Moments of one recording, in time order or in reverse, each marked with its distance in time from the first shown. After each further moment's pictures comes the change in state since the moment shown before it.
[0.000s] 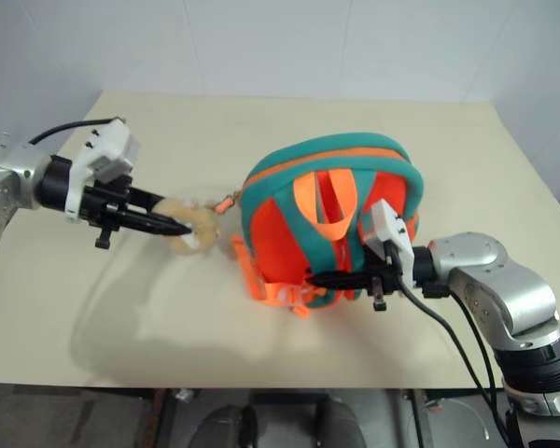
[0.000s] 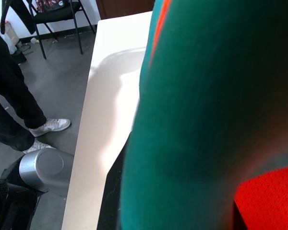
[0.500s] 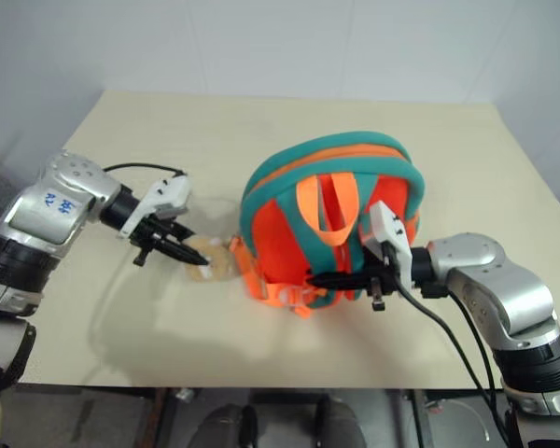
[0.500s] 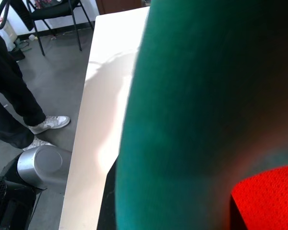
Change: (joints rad) left arm -0.098 -0.182 -0.261 0.321 0.258 -0.277 -0.124; right arm -0.001 0.003 0.010 0.013 -0.020 -0.001 0.002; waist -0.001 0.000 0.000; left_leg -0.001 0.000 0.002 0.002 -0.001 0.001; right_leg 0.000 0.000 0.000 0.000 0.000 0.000
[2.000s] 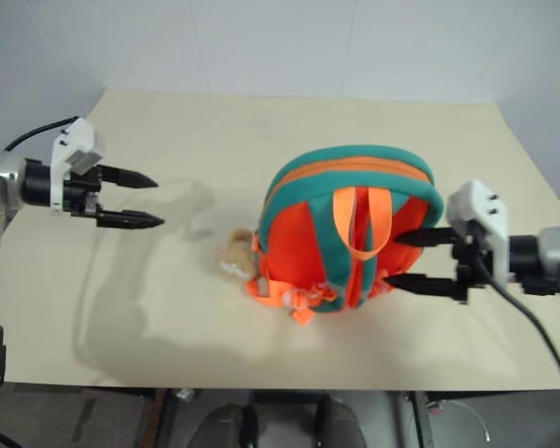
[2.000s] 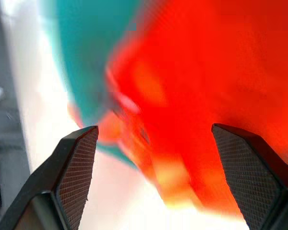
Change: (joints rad) left arm 0.135 0.117 0.446 0.105 -0.056 -0.039 0.111; right arm 0.251 -0.413 -0.394 0.049 -0.019 0.099 0.041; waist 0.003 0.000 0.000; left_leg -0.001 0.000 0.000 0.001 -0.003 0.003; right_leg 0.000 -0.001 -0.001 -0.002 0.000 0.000
